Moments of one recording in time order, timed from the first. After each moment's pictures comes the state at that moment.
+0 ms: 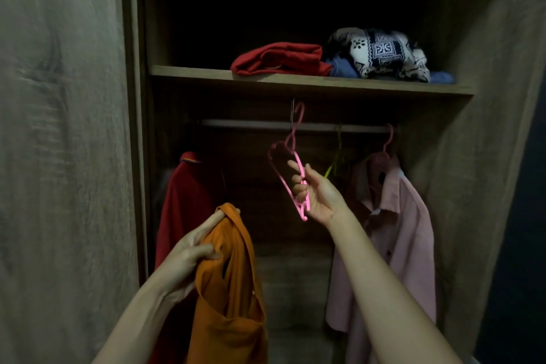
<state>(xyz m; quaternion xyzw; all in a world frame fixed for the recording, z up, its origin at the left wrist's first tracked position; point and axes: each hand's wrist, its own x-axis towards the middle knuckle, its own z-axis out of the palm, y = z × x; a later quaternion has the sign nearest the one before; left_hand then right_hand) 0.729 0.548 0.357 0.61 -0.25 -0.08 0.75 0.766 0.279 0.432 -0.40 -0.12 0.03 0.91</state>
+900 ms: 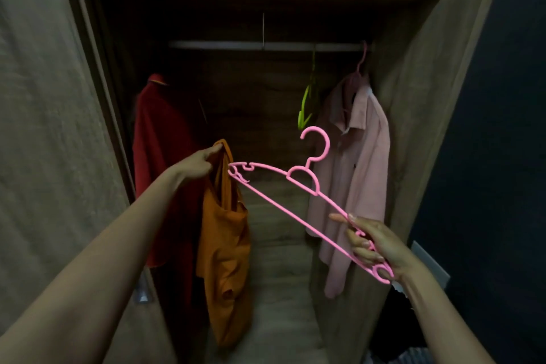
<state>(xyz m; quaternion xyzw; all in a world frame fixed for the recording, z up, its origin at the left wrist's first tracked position) 0.832 0.514 0.317 0.89 -0.18 -0.06 0.42 0.553 0.180 0.262 -0.55 0.03 0.04 0.83</state>
